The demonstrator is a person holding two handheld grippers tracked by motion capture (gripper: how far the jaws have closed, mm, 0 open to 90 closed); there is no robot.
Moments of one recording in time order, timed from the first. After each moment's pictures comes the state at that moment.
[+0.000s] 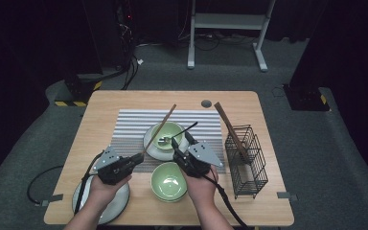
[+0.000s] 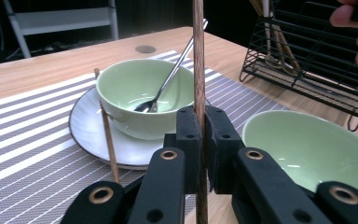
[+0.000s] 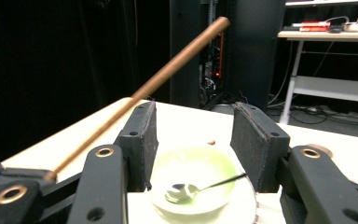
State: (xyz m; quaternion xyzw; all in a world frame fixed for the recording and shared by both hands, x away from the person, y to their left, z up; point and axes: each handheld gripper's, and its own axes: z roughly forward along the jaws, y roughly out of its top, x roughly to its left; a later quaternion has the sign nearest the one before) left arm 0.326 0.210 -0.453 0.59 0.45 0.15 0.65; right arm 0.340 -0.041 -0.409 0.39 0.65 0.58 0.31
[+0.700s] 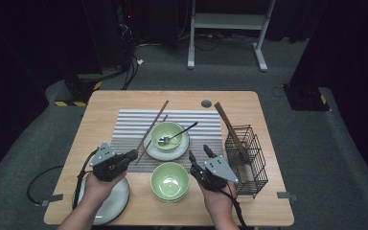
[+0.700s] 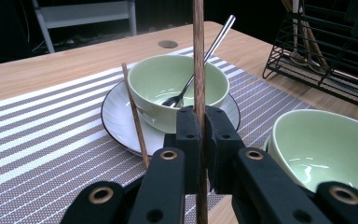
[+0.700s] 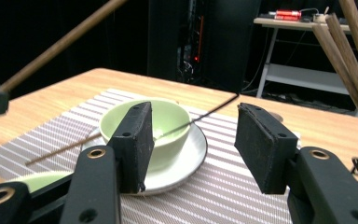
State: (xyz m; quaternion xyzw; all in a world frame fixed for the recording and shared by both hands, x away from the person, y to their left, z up) left arm 0.333 0.222 -0.449 0.59 0.47 0.17 0.63; right arm 0.317 -0.086 -0.439 0.40 0.67 0.53 0.34
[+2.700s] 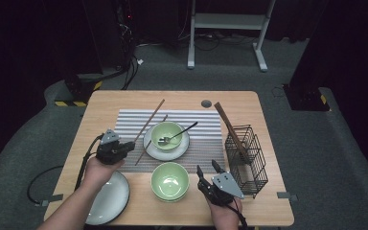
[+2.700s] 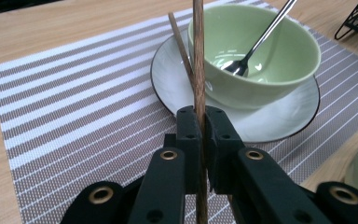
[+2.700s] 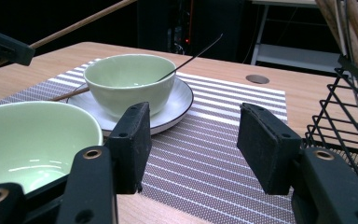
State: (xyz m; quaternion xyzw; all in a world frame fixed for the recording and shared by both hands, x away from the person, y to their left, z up) left arm 0.392 0.232 -0.457 0.63 0.53 0.18 0.53; right arm 0.293 -0.108 -0.478 0.43 0.67 0.50 0.34
